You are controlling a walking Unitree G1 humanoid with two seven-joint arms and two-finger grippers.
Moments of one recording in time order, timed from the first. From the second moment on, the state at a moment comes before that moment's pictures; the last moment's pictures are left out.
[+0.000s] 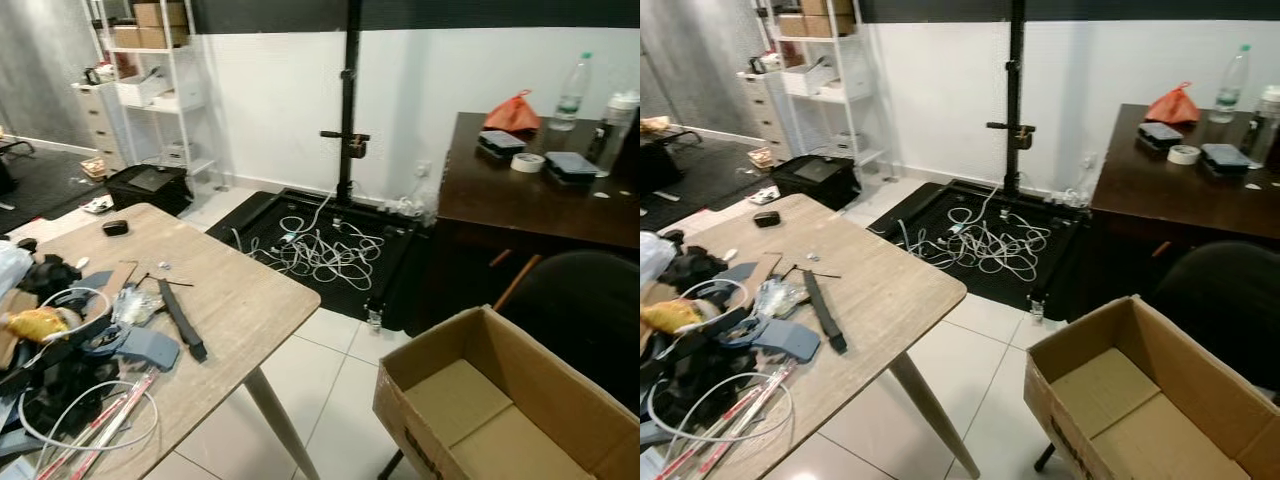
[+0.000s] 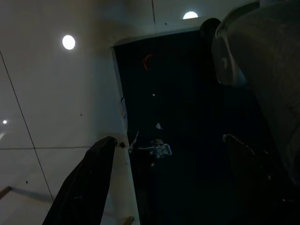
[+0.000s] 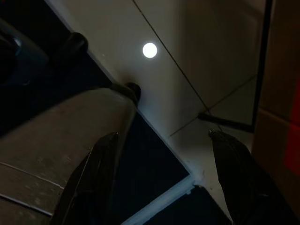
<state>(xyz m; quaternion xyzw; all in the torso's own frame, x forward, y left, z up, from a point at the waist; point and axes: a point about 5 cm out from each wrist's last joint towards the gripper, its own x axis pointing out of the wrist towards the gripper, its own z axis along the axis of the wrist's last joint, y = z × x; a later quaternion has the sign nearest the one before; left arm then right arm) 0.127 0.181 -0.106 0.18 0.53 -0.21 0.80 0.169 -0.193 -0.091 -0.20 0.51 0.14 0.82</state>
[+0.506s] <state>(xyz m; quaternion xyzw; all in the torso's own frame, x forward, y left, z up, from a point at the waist) 0.129 0.181 -0.105 0.19 0.53 -0.21 0.80 0.171 -0.195 -0.089 -0.20 0.51 0.14 0.82</state>
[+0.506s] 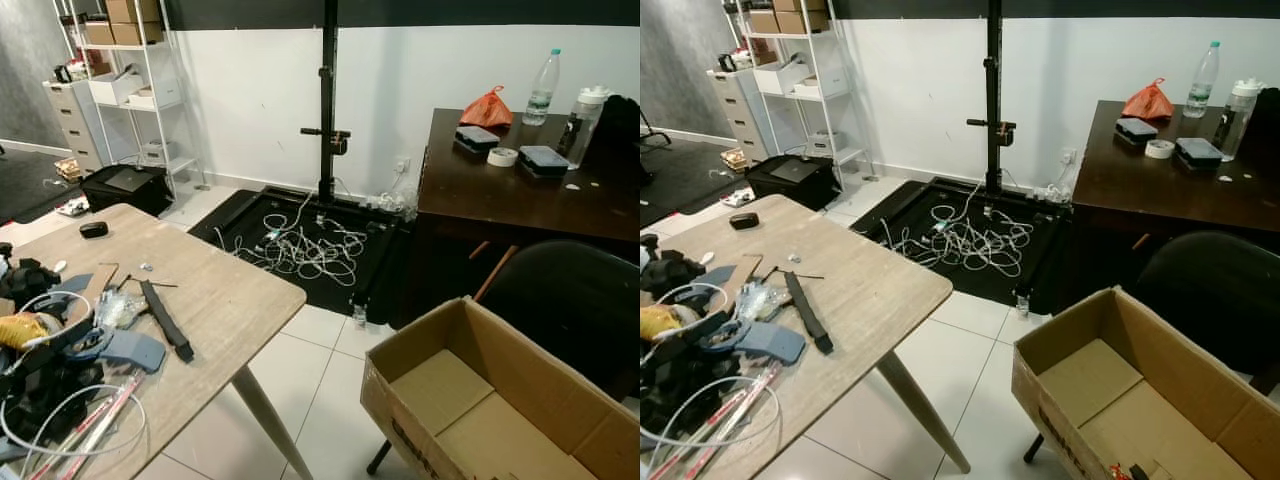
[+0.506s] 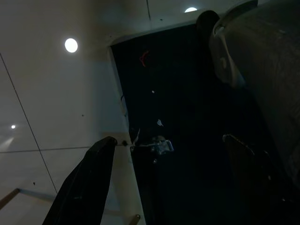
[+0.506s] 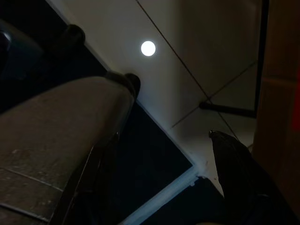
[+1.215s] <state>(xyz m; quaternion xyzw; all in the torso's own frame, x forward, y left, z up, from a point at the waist) 0.128 0.194 -0.104 0.21 0.54 -0.19 0.79 0.167 -0.195 -0.091 -0.20 0.52 0.14 0.82</state>
